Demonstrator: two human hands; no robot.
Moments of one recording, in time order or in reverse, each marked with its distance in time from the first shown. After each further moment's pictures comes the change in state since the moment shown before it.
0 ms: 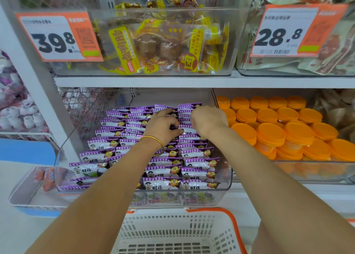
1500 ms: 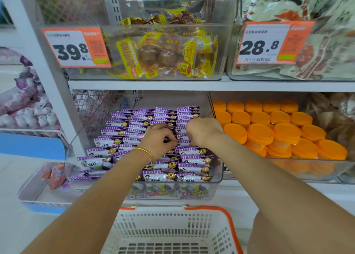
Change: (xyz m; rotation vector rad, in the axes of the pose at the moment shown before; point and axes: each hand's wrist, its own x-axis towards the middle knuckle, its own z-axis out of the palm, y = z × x) left_hand -0.049 0.007 -0.014 -0.054 -0.080 0.017; right_hand -0.032 -0.002 -0.007 -0.096 -0.120 -0.204
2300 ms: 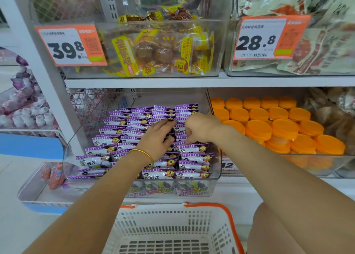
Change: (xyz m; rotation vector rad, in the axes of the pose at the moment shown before) left_hand -0.003 -0.002 0.005 0.077 -0.045 0.024; right_hand 0.002 0.010 -0.012 0.139 -0.171 -0.089
